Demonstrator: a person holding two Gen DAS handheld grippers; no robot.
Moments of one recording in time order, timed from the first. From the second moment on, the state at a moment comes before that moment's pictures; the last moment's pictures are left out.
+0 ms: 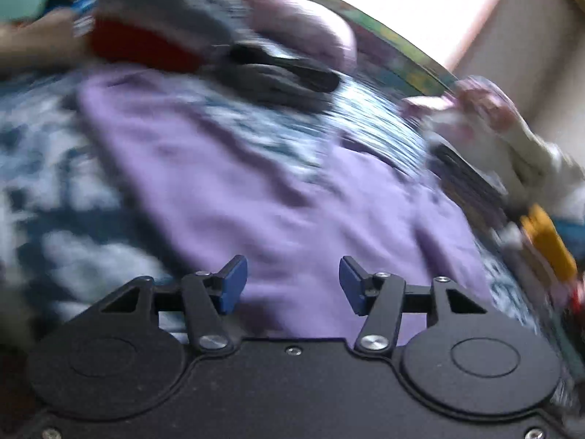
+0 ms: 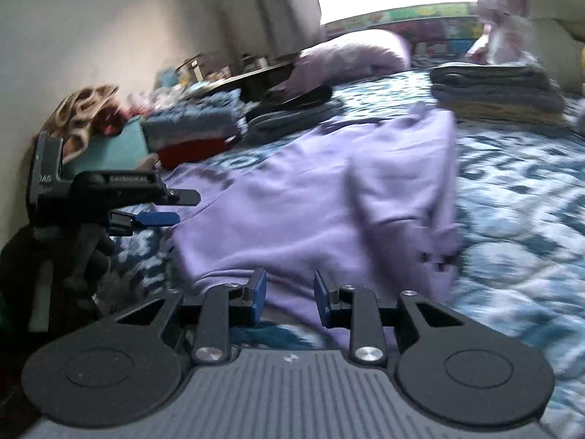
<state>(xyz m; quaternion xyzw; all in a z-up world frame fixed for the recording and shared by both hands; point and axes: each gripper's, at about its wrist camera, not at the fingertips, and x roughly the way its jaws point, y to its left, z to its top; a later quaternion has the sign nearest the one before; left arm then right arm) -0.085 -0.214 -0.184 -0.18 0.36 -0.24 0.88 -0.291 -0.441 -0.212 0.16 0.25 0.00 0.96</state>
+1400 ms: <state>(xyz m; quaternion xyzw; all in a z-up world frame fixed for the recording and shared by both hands) 0.105 -0.593 -0.183 0.06 0.37 -0.48 0.79 -0.067 -0.673 -0.196 0.21 0.30 -0.12 0.92</state>
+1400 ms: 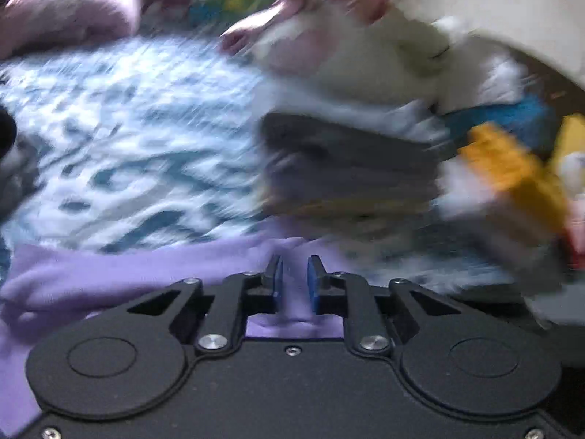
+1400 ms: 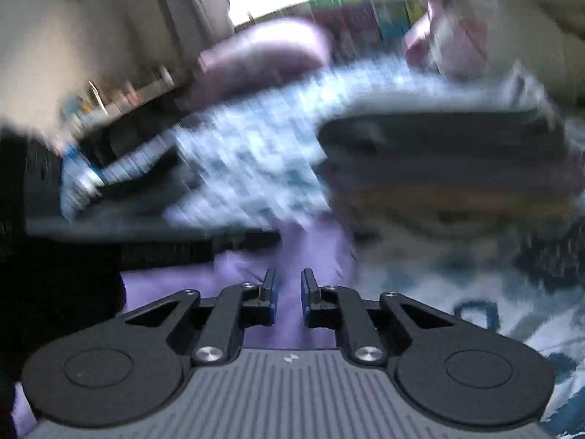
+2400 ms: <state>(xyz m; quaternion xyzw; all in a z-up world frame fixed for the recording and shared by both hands) 0.069 -0.602 -0.130 0.04 0.35 -0.48 0.80 -0.204 -0.588 -0.174 0.27 0.26 -0.07 0.92</state>
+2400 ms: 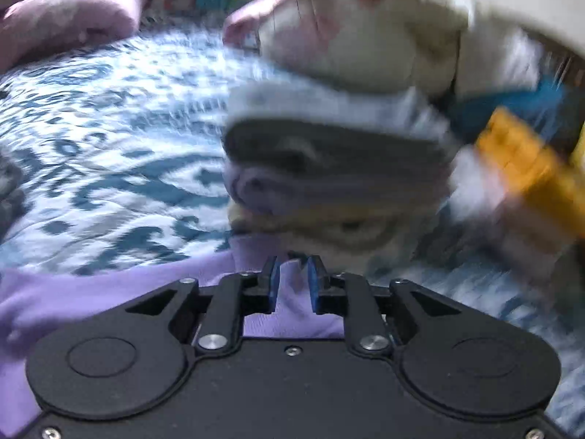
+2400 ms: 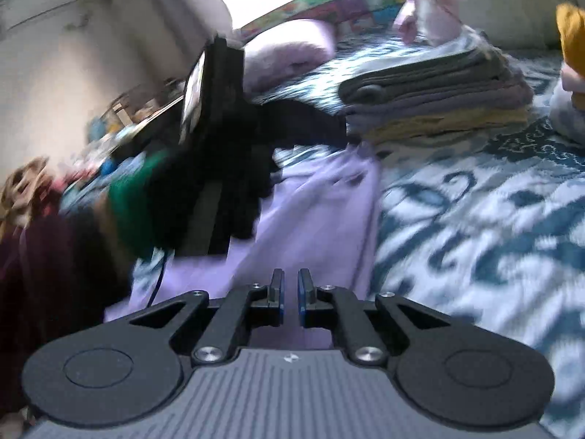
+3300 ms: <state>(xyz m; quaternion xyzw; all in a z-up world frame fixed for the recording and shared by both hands) 0.028 -0.117 -0.180 -0.29 0.39 -0.13 0.86 -0.301 -0.484 -0.214 0.28 0.25 -0.03 0.93</state>
